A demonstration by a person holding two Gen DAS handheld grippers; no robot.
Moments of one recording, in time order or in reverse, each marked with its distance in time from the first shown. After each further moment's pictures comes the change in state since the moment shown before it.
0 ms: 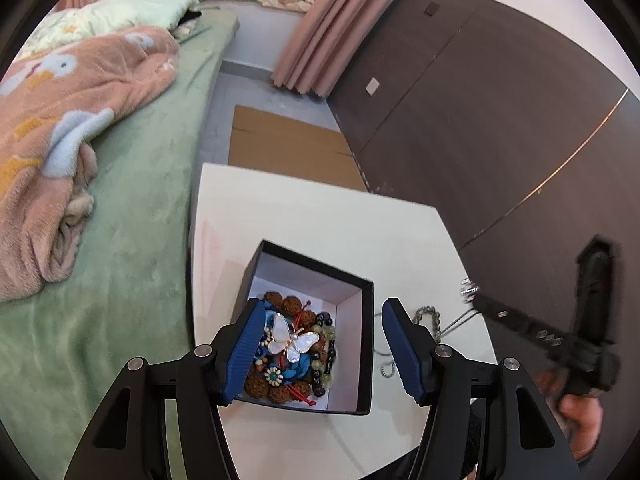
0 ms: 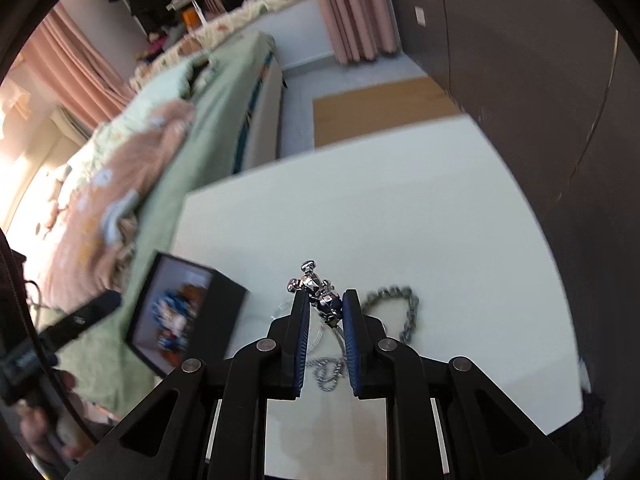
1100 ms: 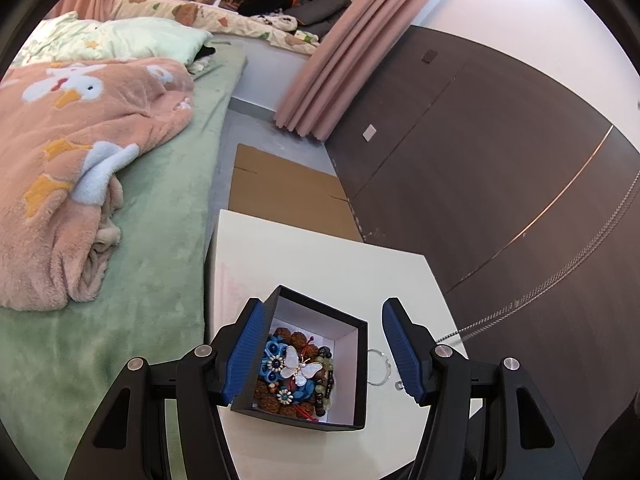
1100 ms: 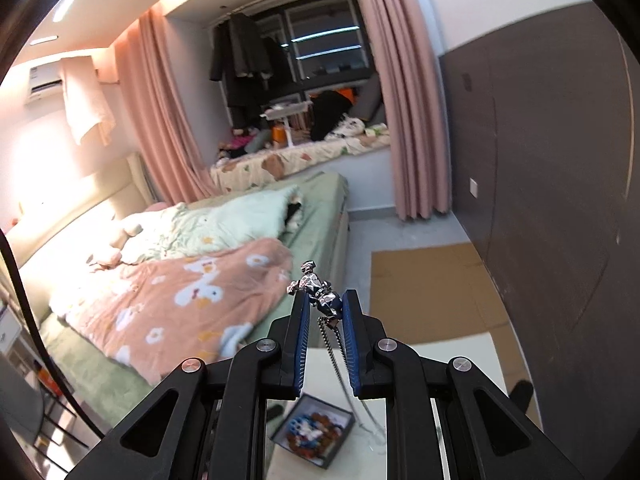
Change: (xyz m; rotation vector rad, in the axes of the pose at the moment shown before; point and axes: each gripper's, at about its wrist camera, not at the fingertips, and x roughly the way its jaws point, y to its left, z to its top) left arm -0.040 0.018 0.009 -0.042 -0.149 -0.040; right arm -0.223 0.155 0.074 -0.231 -0.465 0.092
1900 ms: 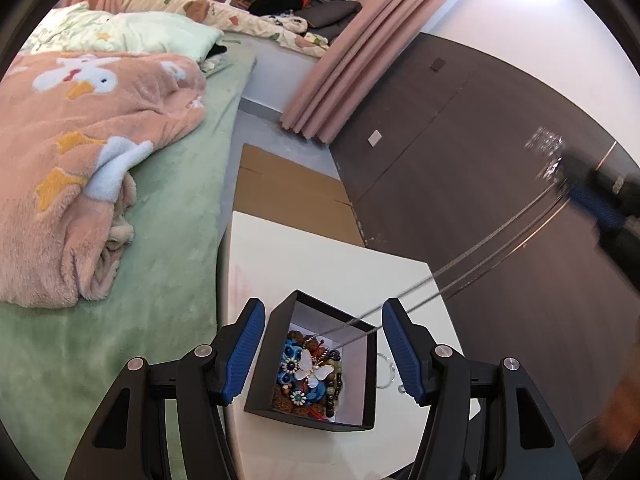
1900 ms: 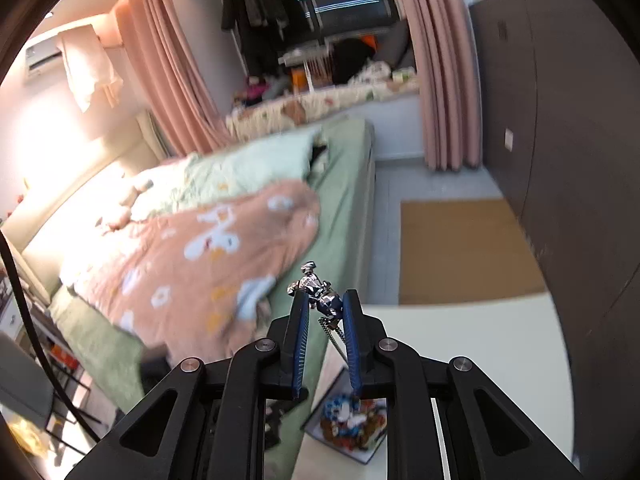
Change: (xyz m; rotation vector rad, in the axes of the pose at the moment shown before) left arm -0.010 0.016 0.004 -0.044 -0.003 -0.003; right arm 0.115 0.035 -0.065 0.010 0.215 0.078
